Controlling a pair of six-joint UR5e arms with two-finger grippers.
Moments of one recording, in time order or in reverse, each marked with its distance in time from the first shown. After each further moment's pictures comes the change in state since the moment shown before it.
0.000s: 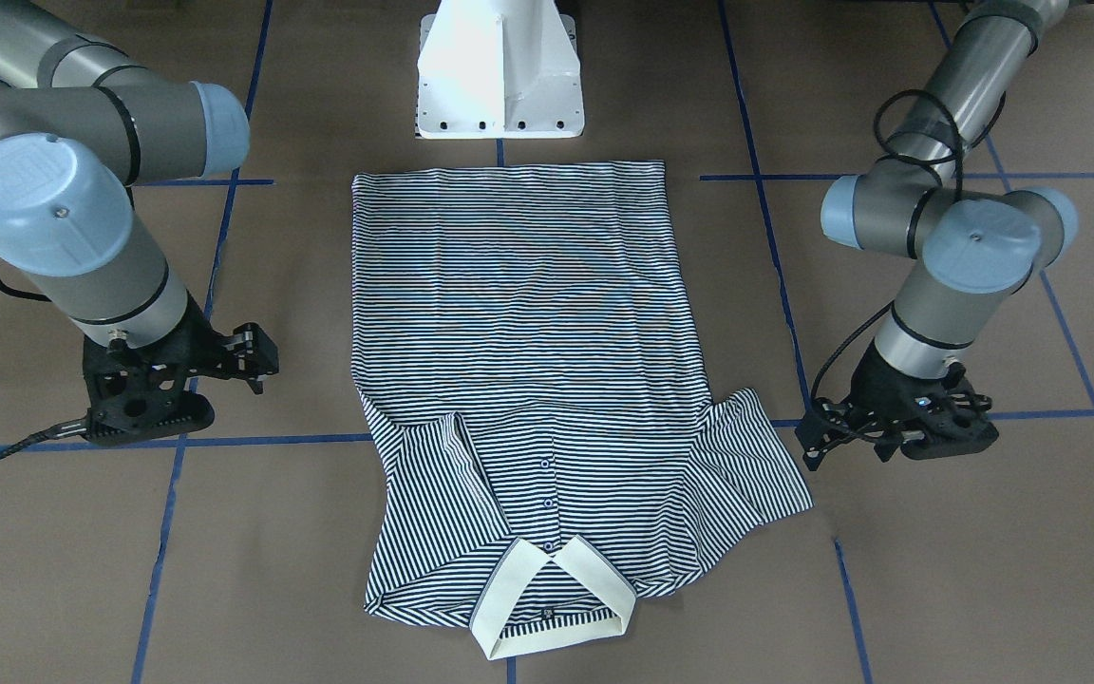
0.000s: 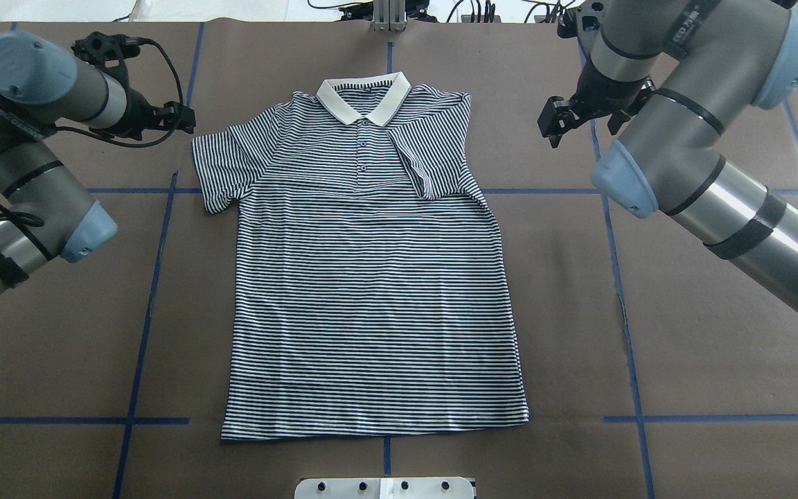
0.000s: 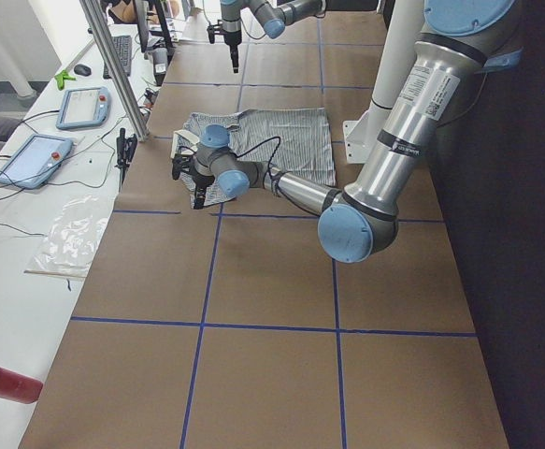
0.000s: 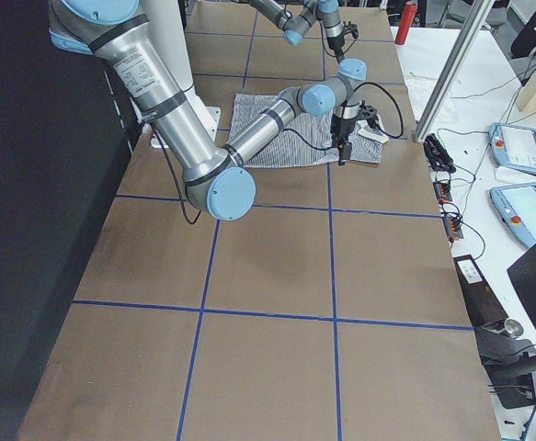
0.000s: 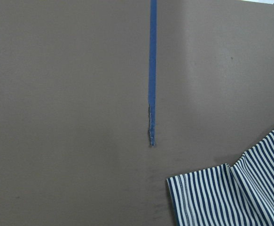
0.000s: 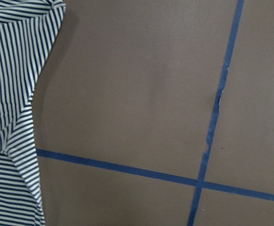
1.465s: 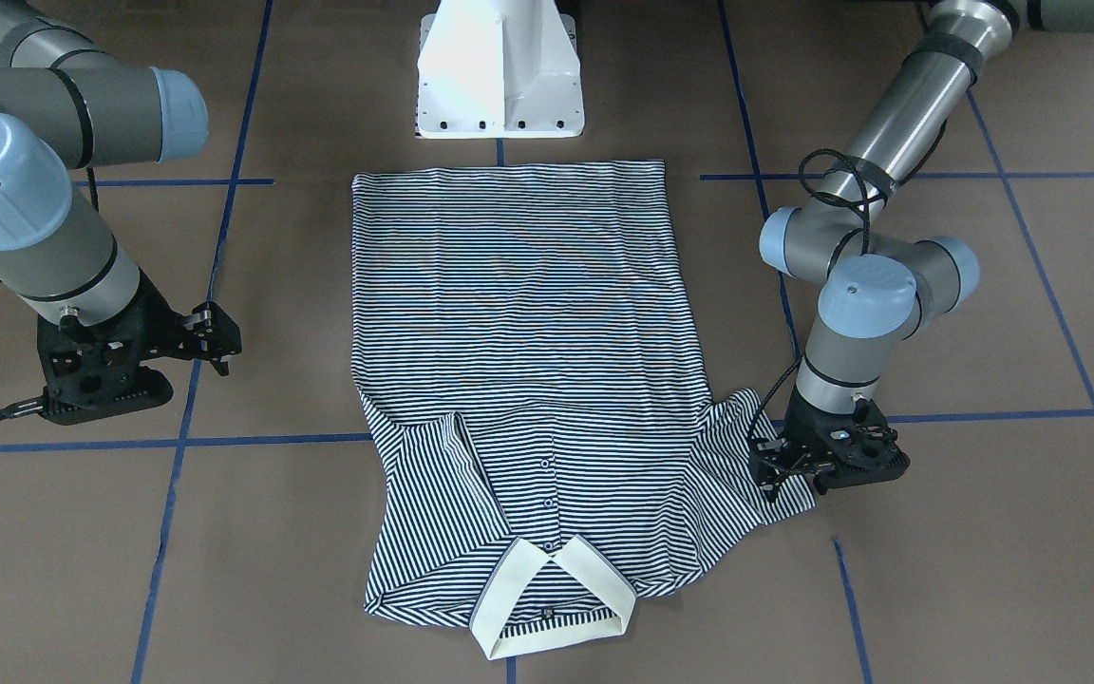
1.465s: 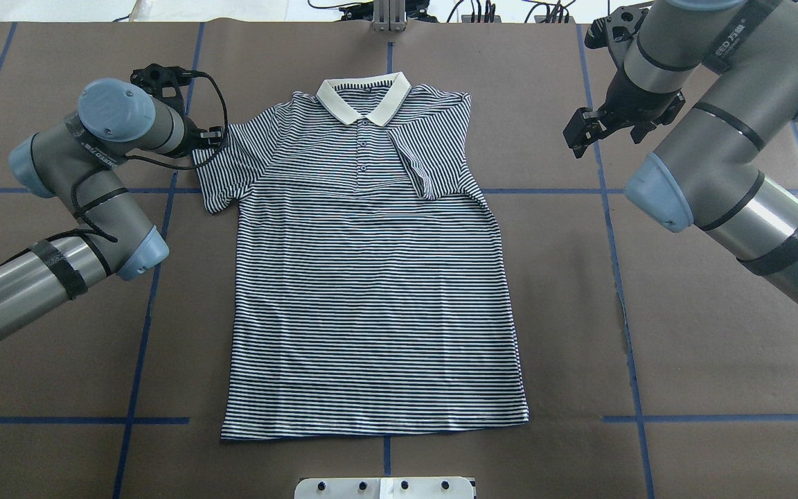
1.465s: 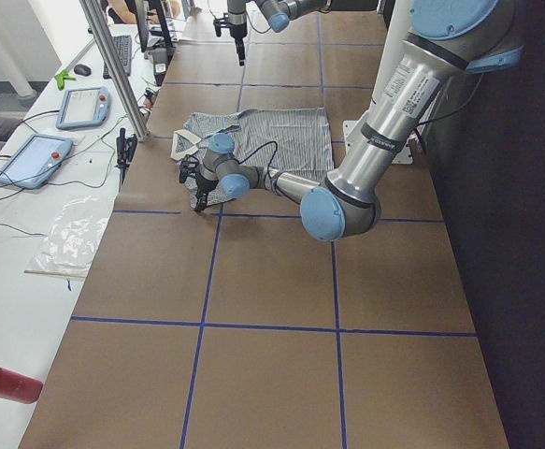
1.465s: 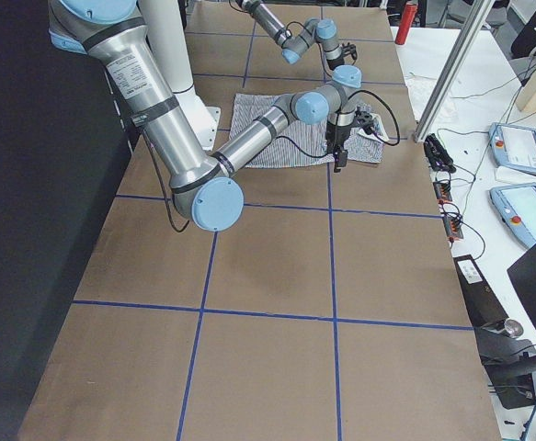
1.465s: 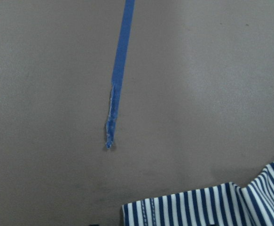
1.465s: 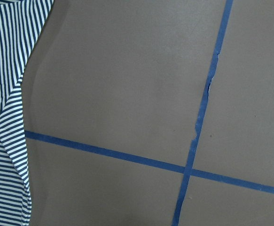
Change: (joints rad) left arm 0.082 -0.087 0.167 -0.068 0.129 -0.017; right arm 0.008 -0.056 0.054 0.014 0.016 -0.019
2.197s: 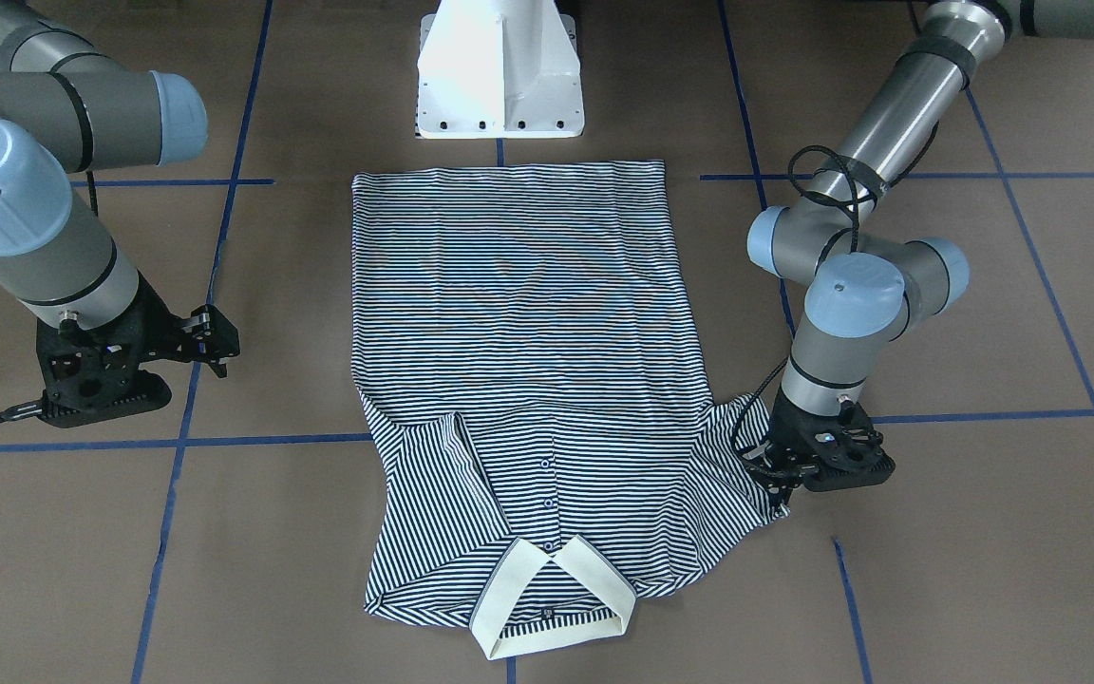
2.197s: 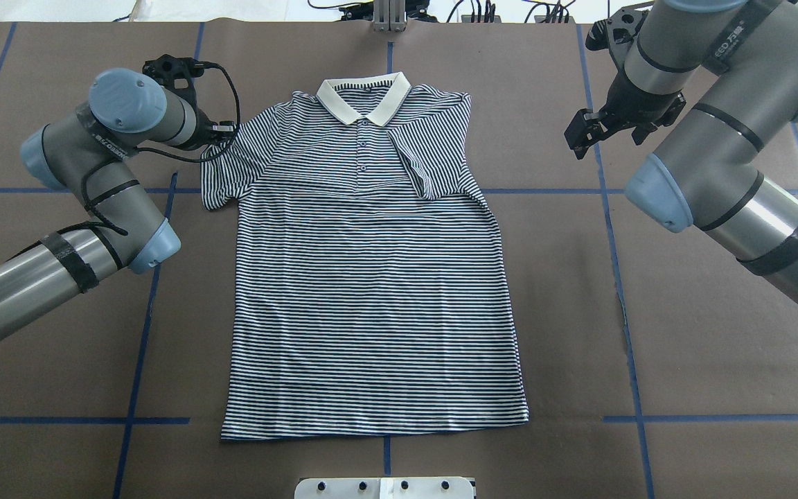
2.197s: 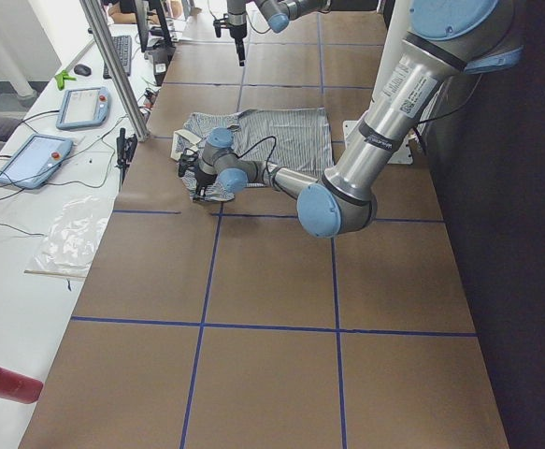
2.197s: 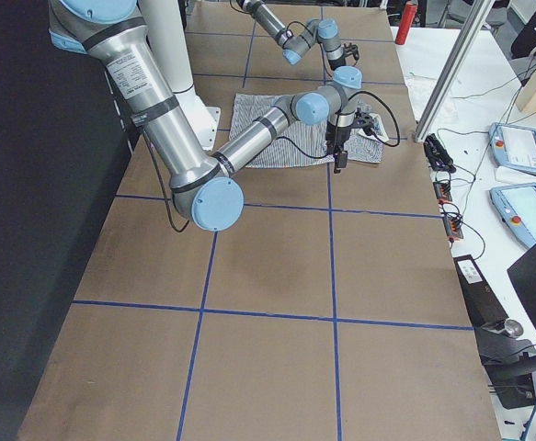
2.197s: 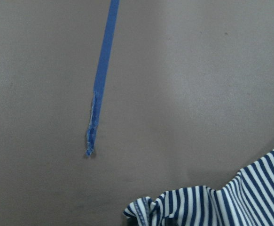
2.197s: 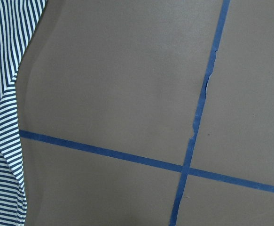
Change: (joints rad) left arm -0.001 -0.036 -0.023 0.032 -0.008 -0.001; right arm 0.000 -0.004 -0.007 0.000 -0.001 0.000
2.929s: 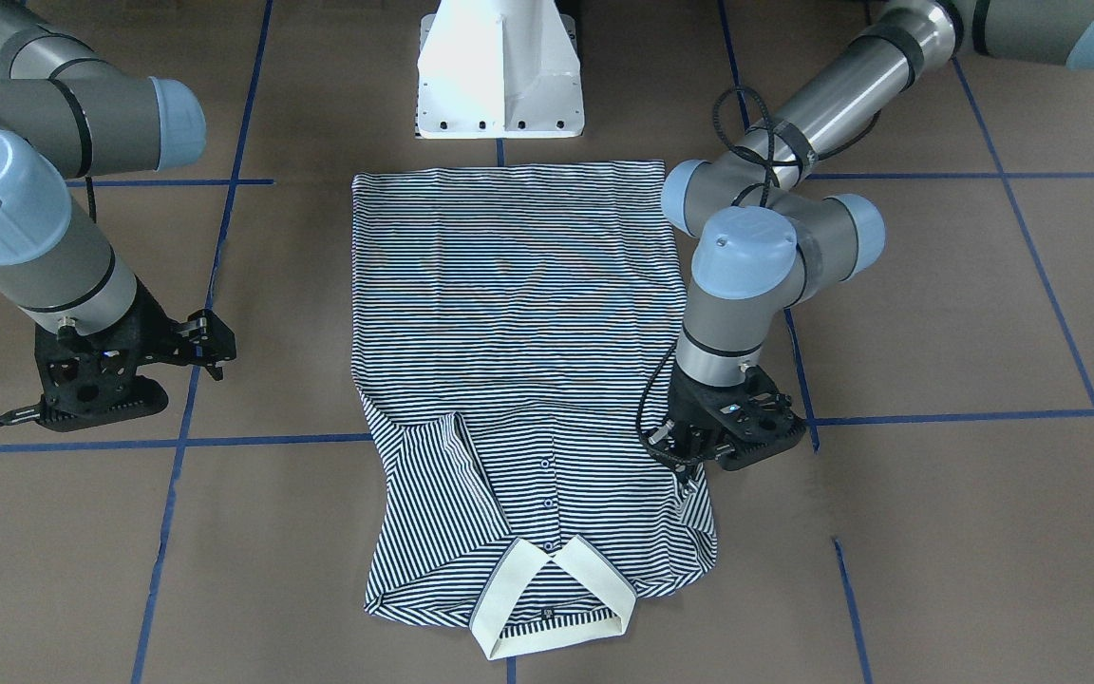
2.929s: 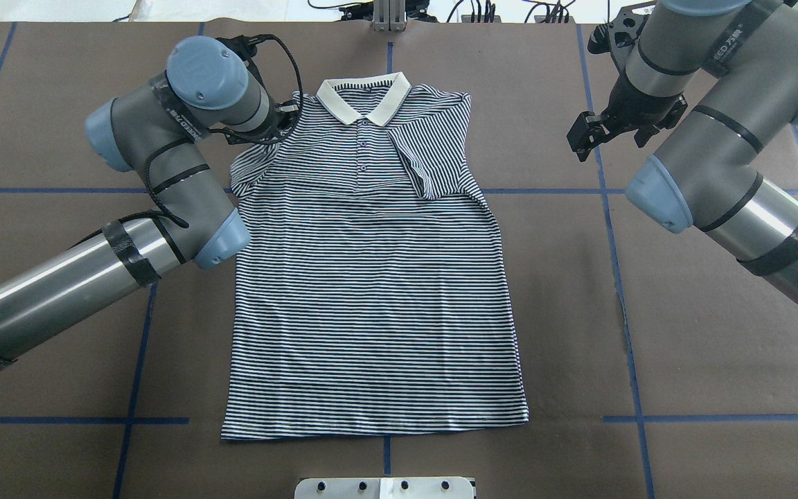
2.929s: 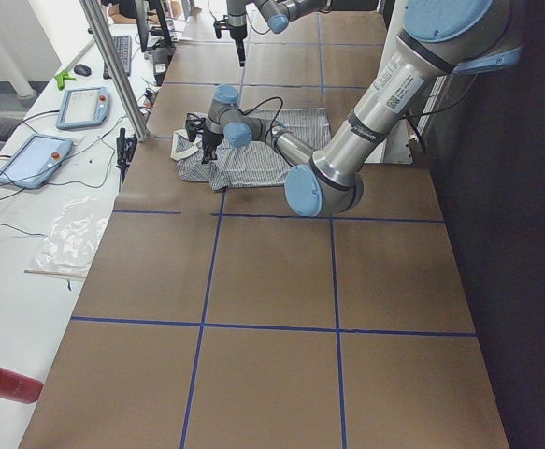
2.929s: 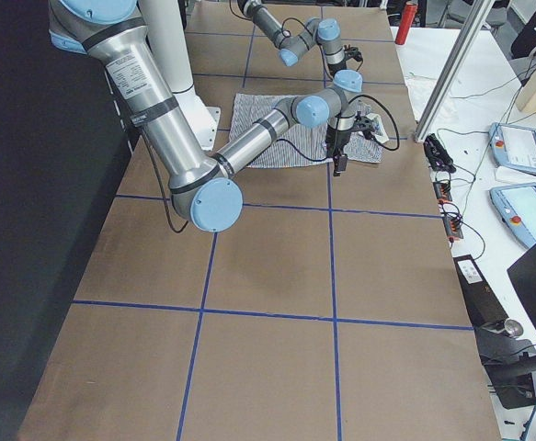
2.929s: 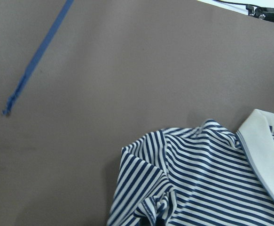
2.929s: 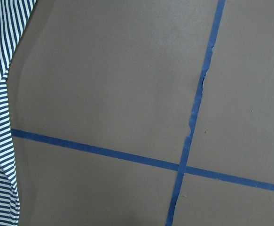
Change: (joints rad) left arm 0.074 -0.170 -0.052 0.223 0.002 -0.394; right arm 0.000 -0.004 -0.010 0.000 0.000 -0.001
